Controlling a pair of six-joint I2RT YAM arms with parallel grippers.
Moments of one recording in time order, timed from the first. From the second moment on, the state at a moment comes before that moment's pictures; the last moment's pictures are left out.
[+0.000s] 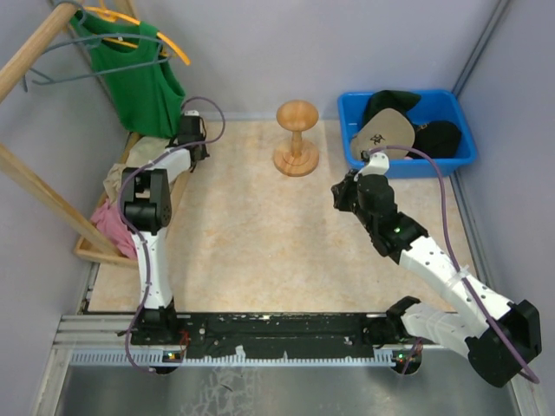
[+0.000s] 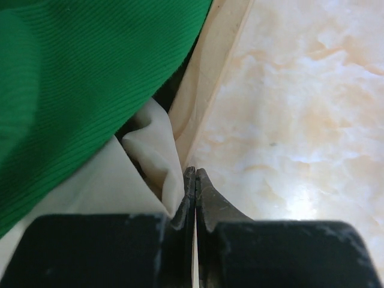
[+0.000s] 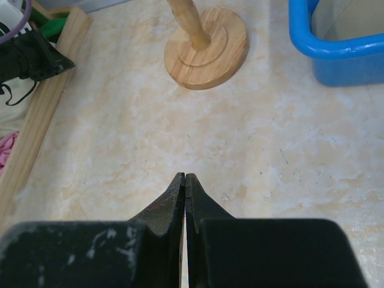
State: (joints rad) left arm -0.11 2.27 1.69 -0.09 -0.28 -0.15; right arm 0.57 1.00 0.79 -0.13 0.26 0.52
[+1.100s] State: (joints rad) left arm 0.02 2.21 1.67 -0.07 -0.02 -0.14; right arm 0.57 0.93 0.82 -0.35 0.32 0.52
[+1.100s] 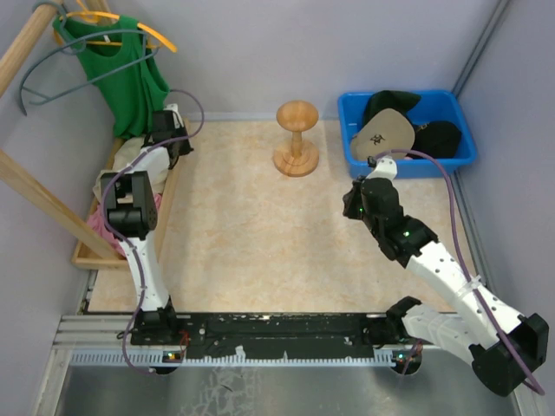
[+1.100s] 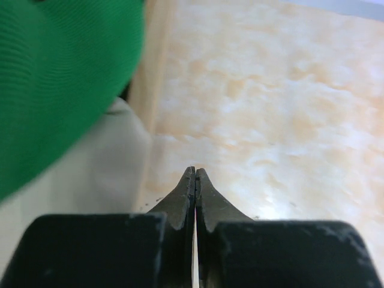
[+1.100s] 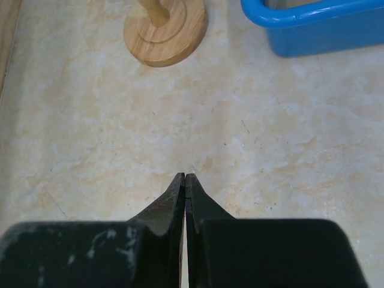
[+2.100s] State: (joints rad) left arm -0.30 1.81 1.33 0.03 0.38 -0.45; right arm 0.29 1.35 1.05 -0.20 -0.11 0.70
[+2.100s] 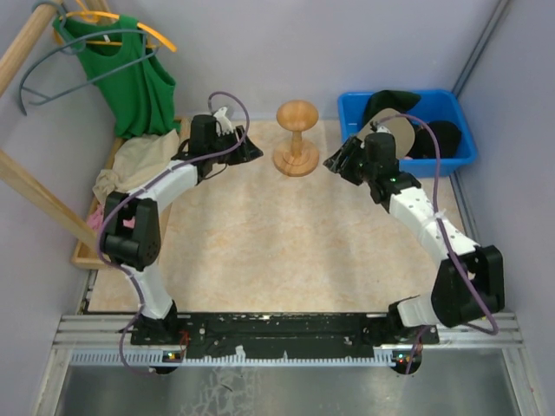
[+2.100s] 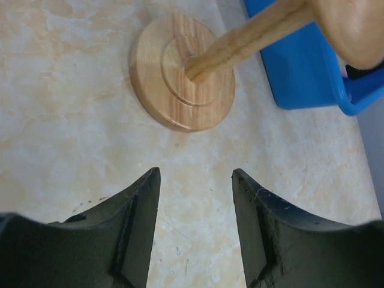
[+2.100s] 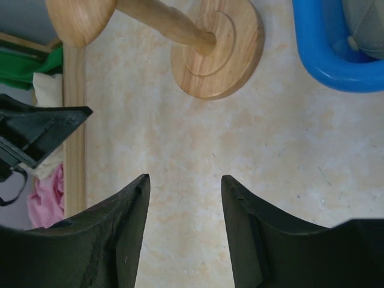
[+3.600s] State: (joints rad) left arm -0.22 2.48 1.92 0.31 0.67 -0.78; right arm 0.30 2.39 2.05 -0.31 -0.12 0.89
